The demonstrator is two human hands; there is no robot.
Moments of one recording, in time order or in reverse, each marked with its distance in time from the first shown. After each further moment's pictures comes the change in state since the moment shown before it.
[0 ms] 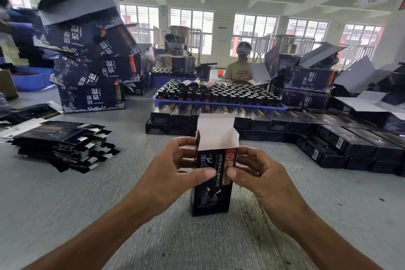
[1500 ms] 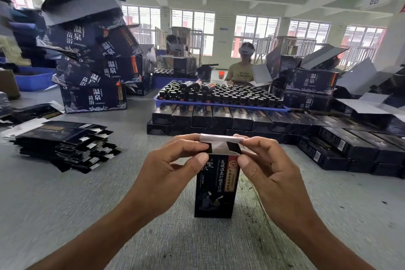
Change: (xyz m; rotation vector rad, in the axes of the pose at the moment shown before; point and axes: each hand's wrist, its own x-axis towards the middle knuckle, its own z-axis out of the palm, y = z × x) left_hand -0.005 0.009 0.000 0.080 0.100 0.338; right_hand -0.009 -0.015 0.009 -0.142 0.115 -0.337
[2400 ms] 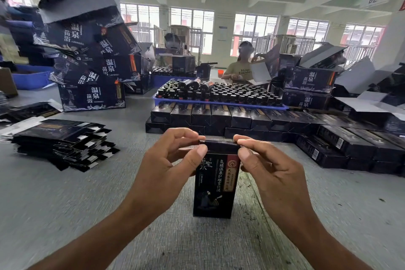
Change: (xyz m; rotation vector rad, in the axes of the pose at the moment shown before) left_hand -0.001 0.004 0.006 -0.110 0.077 -0.072; right_hand -0.001 -0.003 0.004 0.068 0.101 -0.029
